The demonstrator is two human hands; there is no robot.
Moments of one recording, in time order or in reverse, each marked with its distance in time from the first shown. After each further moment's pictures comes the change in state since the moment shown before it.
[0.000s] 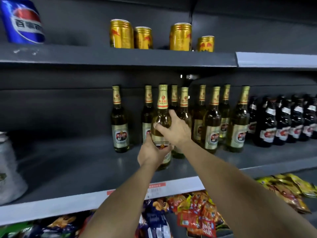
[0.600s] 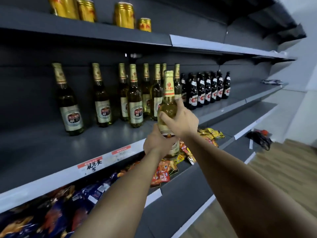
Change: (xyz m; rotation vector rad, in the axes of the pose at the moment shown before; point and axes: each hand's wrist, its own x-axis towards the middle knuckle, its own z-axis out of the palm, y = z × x) left_hand -0.147 0.040 0.016 -0.111 -0.472 0.267; right_hand -0.163 0.000 -0.095 -0.420 0.338 0.314
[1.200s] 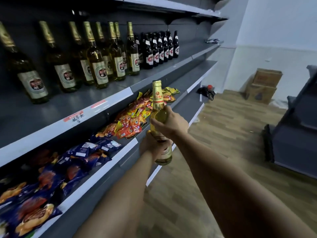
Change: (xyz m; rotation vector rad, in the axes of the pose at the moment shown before) left_hand -0.215 -0.074 0.016 0.000 -0.450 0.042; right_hand -0.237 -0.027 -0.069 -0.195 -0.224 0.453
